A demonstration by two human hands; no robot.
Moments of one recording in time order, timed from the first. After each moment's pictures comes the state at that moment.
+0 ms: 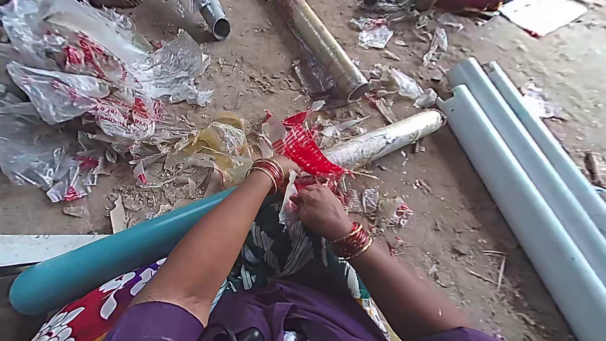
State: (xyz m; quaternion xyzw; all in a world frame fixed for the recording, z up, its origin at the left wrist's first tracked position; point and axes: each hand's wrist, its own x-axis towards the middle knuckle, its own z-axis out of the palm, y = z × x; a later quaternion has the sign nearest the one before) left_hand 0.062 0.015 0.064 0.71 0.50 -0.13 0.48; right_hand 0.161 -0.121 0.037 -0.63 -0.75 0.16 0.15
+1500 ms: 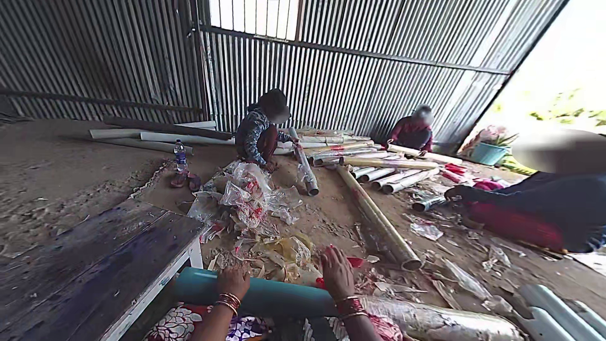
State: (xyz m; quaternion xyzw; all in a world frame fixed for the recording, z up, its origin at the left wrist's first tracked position) left_hand -0.214 -0.091 0.051 0.57 0.80 0.05 0.20; right_hand 0.075 -0.043 0.086 -0.65 -0.72 0.07 0.22
